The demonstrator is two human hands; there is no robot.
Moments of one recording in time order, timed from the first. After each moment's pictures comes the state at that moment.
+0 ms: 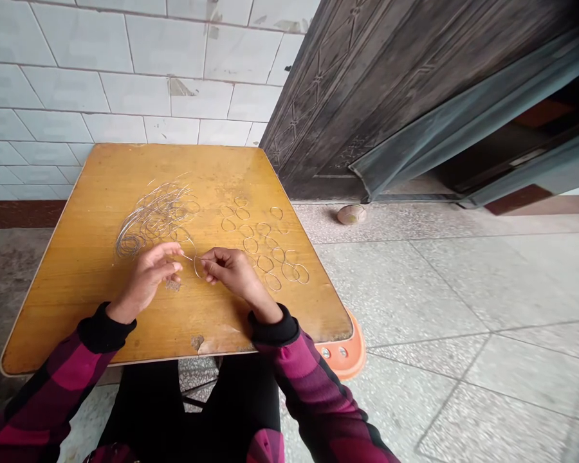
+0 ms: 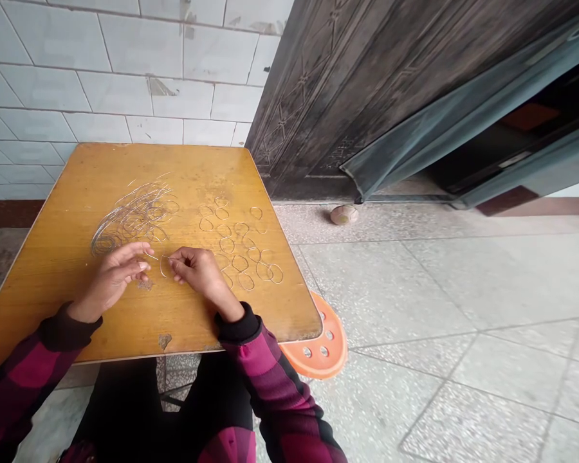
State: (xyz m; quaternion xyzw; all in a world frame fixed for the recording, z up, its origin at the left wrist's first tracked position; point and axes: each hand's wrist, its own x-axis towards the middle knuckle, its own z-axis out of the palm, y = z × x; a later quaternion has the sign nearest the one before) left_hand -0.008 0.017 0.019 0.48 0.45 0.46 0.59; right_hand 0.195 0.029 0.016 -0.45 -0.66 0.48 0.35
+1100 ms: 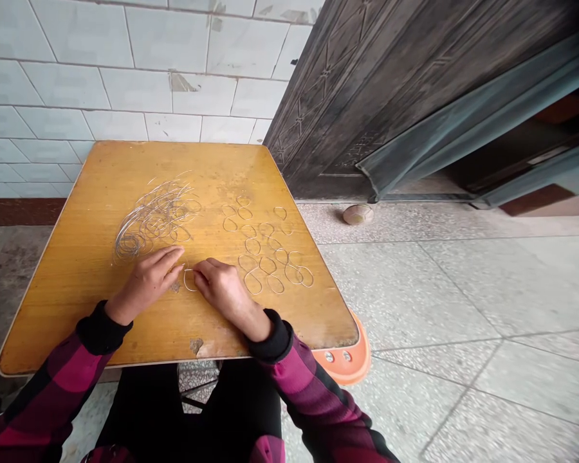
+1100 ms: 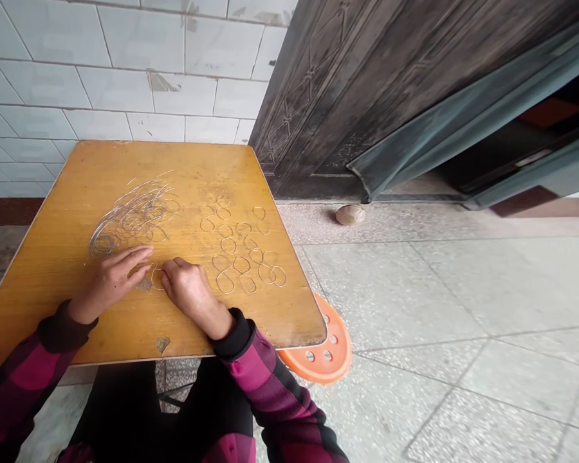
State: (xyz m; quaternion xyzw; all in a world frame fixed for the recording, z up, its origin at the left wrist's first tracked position) left_hand -0.014 0.022 0.013 0.82 0.43 0.35 0.14; right_hand 0.175 0.010 0.011 -0.49 -0.83 0.15 0.24
